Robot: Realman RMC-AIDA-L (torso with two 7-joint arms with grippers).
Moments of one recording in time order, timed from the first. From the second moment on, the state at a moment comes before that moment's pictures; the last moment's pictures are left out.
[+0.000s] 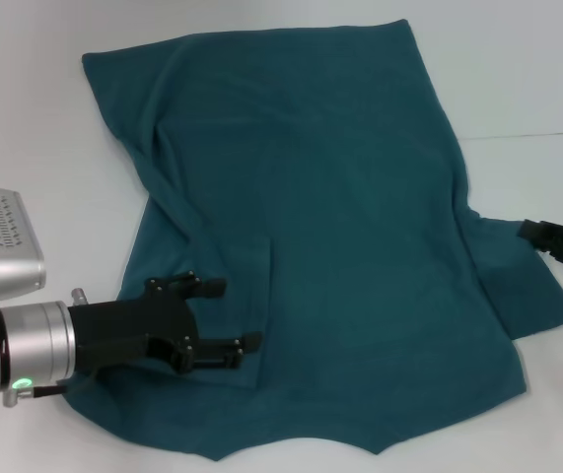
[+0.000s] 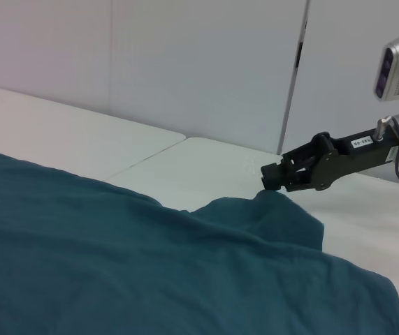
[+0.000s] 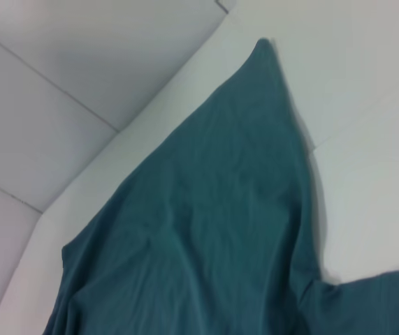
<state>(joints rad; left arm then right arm) -0.54 -2.16 0.85 0.69 1.97 1.36 -1.30 0.46 2.04 -0.42 -0.50 -1.92 -1.09 2.00</state>
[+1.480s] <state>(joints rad) -0.53 -2.16 0.85 0.69 1.97 1.37 -1.31 0.48 1.99 -0.36 -0.51 -1.91 -1.09 2.01</state>
